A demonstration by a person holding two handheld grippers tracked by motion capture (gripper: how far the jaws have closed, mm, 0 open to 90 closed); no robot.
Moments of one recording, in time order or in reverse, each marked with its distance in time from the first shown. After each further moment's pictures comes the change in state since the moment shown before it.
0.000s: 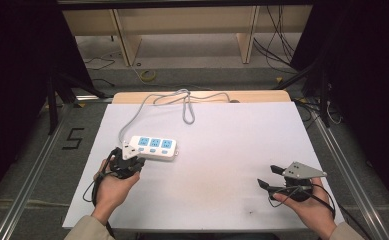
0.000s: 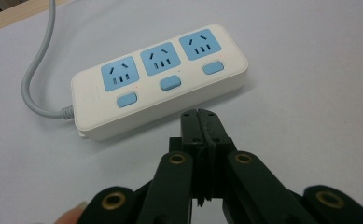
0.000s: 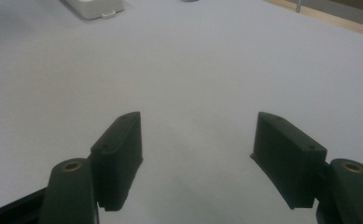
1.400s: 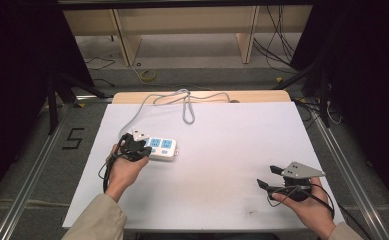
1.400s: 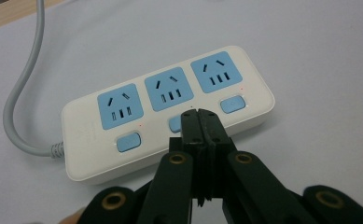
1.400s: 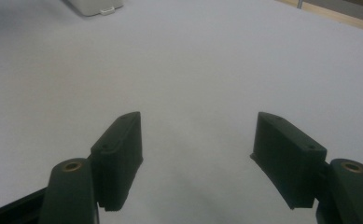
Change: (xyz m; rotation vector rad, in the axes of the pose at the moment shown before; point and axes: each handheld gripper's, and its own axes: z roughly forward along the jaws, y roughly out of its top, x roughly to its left) left arm 0.011 0.031 0.041 0.045 0.000 -0.027; right arm 0.000 -0.001 0.003 0.010 0.000 -0.001
